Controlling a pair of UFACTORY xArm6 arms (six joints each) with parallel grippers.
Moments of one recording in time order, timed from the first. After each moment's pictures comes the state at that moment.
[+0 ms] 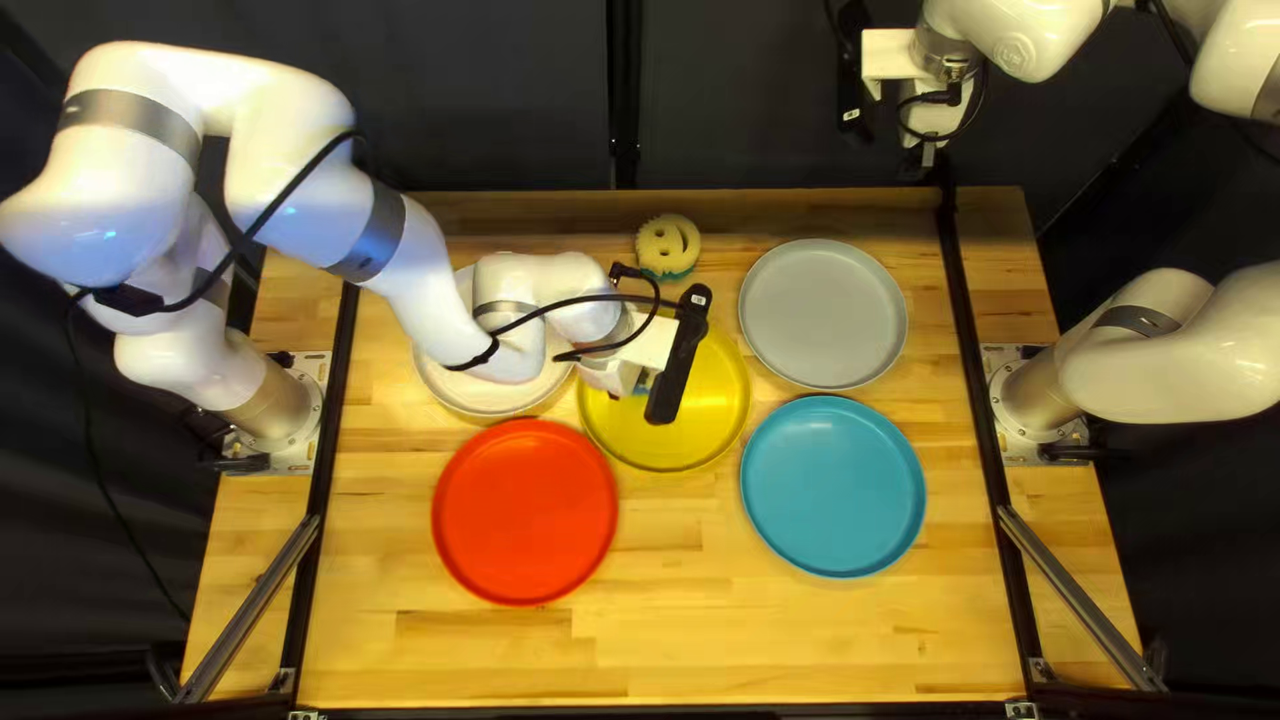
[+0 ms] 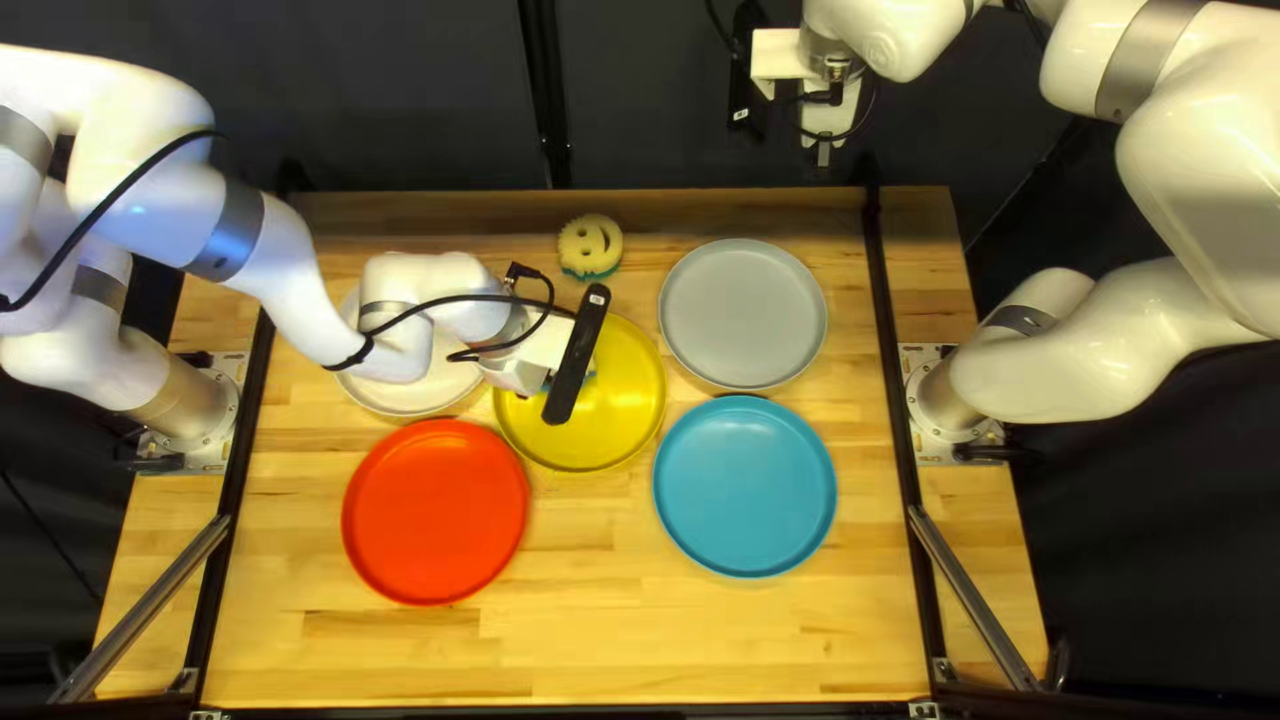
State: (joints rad) left arm 0.02 0.26 -0.84 0.03 0.34 0.35; right arm -0.79 -0.41 -0.78 -0.16 1.24 -0.65
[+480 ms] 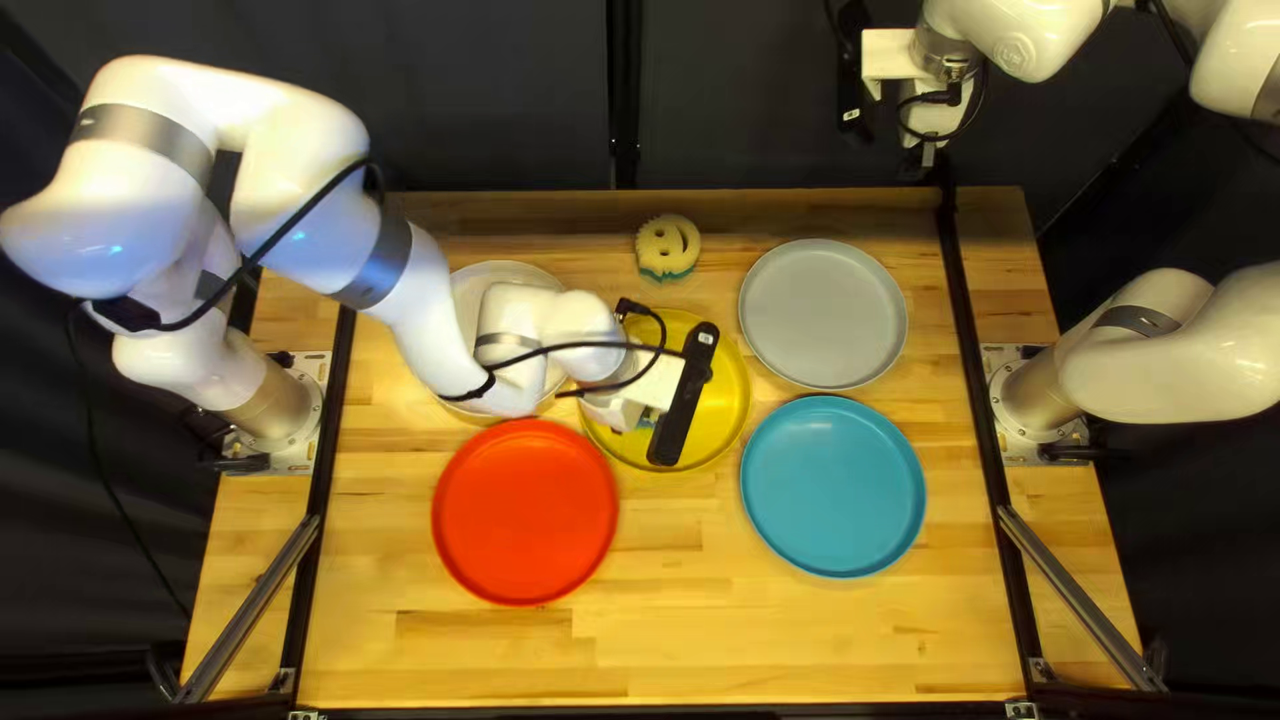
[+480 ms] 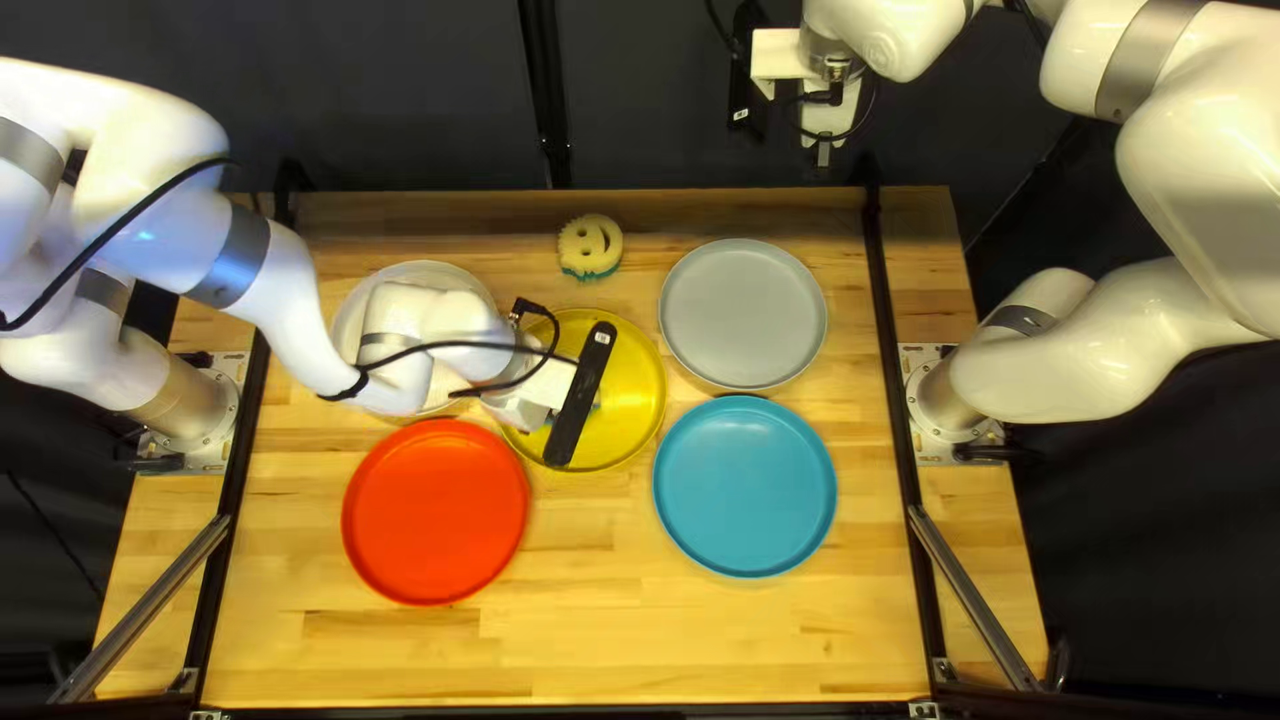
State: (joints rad) left arm -0.11 0.26 -0.83 0.10 0.33 0.20; right arm -0.79 -0.41 -0.78 -0.16 1.24 -0.65
